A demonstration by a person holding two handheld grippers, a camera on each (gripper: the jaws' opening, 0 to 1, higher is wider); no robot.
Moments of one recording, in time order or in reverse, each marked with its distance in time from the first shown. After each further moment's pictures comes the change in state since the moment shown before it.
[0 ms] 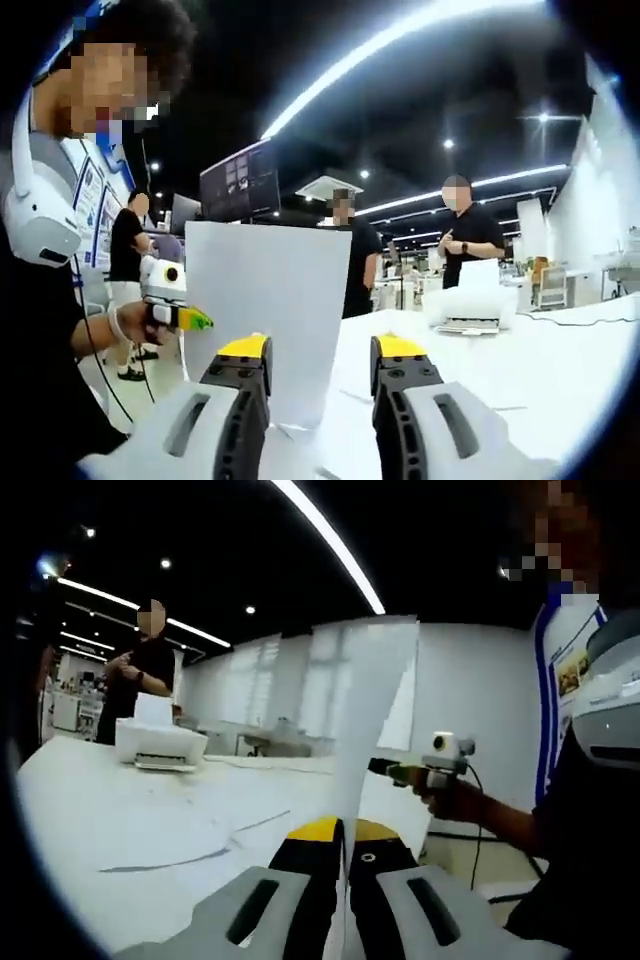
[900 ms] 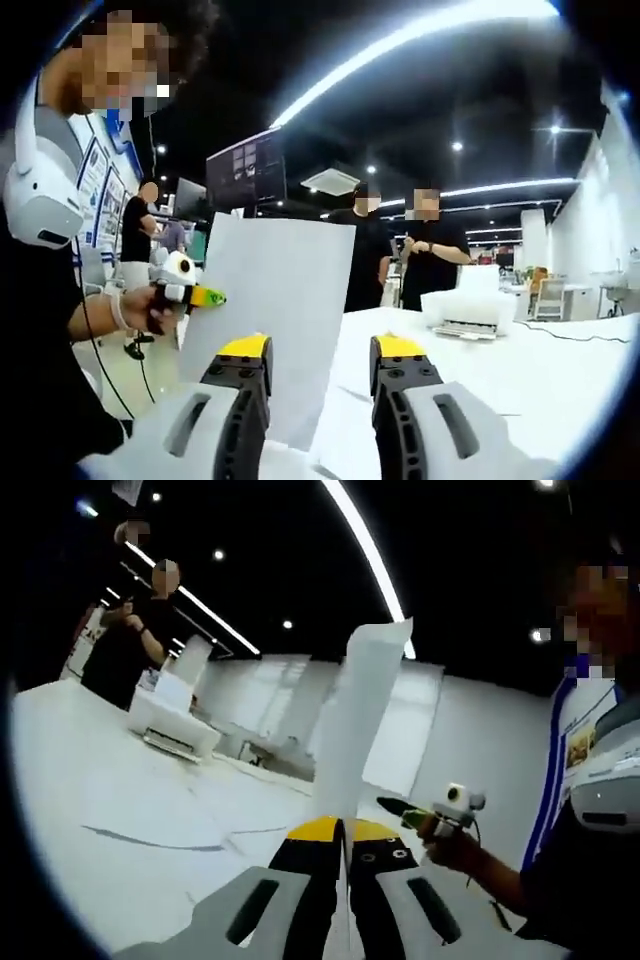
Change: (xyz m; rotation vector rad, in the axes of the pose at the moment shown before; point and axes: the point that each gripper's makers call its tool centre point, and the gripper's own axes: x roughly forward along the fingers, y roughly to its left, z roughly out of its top) left arm -0.013 0.033 0.014 -0.251 -0.161 0.054; right arm 0.002 0.008 -0.004 -0.059 0.034 0.007
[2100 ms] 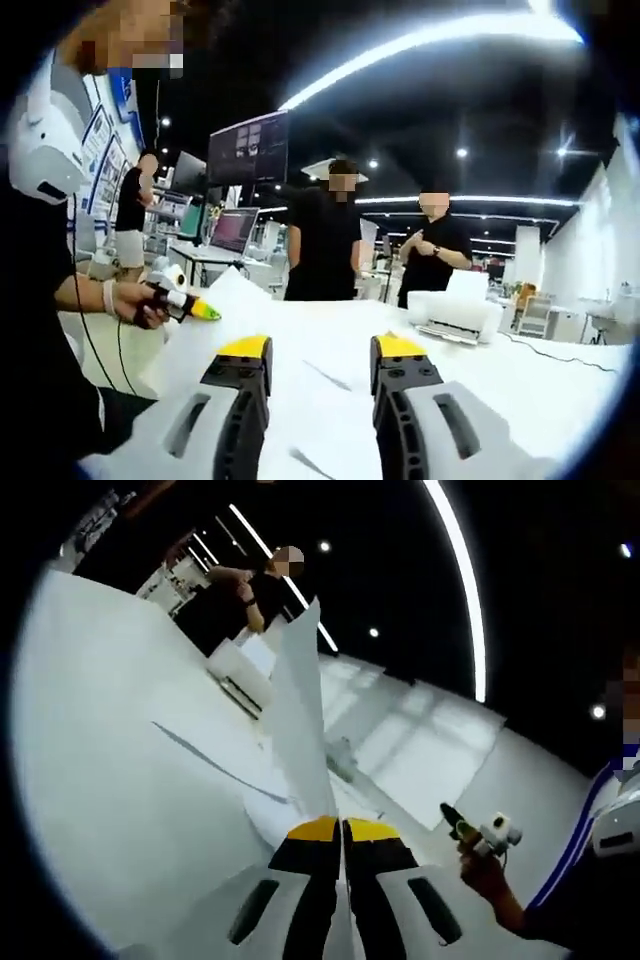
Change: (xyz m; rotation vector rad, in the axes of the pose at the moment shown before) left arm -0.050 0.090 -0.053 -0.307 -0.054 0.237; right arm -0.002 -0.007 -0.023 -0.129 0.074 -0.034
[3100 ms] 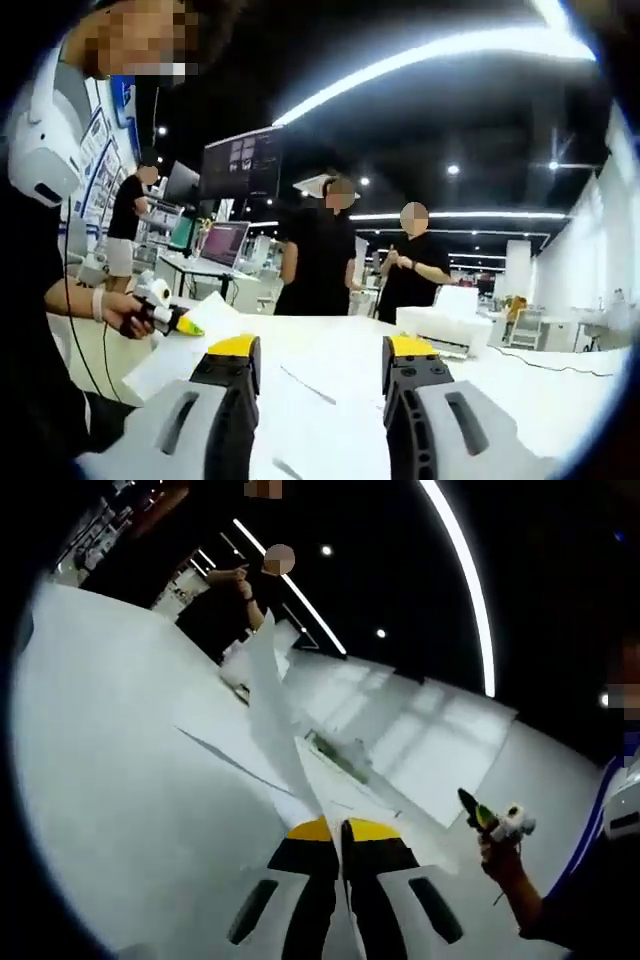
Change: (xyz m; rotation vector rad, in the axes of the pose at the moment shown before) left arm -0.018 0.022 0.002 0.053 -0.010 0.052; right arm -0.003 -0.014 0.001 -0.062 -0.009 -0.065
